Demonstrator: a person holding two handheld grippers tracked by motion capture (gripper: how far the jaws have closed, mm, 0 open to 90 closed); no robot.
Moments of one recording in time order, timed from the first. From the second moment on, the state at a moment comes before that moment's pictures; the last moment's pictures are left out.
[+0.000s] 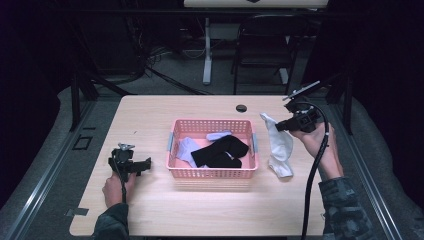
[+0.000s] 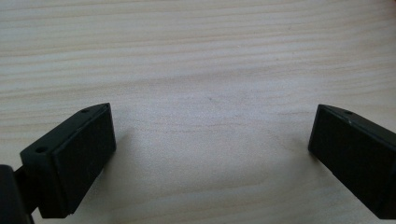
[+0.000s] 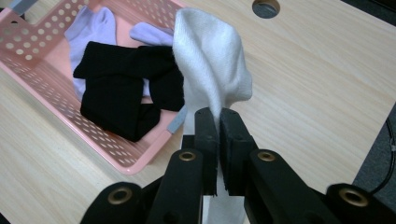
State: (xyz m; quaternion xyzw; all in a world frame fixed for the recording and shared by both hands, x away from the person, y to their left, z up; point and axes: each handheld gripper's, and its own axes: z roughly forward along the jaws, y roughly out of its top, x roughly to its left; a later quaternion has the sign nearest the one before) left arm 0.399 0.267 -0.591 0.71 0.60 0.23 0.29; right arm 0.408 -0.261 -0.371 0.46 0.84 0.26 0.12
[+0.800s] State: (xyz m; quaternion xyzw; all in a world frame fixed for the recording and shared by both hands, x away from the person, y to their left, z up) left arm 0.399 0.267 -0.591 0.71 0.60 0.23 0.29; right arm 0.424 -0.297 -0.437 0.52 0.82 0.21 0.09
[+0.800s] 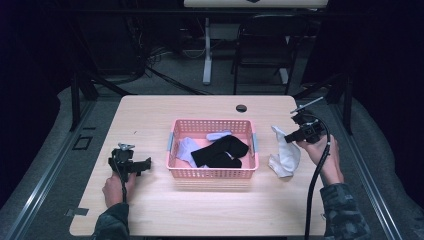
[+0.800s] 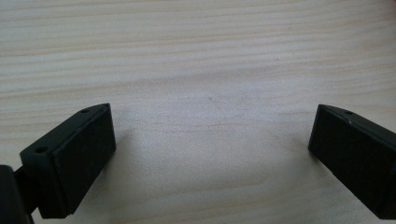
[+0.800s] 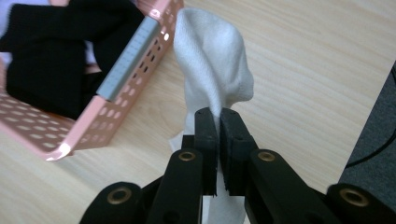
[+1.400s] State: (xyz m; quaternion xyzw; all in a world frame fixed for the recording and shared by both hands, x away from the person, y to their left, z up) left arm 0.399 0.267 -0.591 0.71 0.60 0.23 0.29; right arm 0.451 -0.294 -0.500 0.56 0.80 0.18 0.08
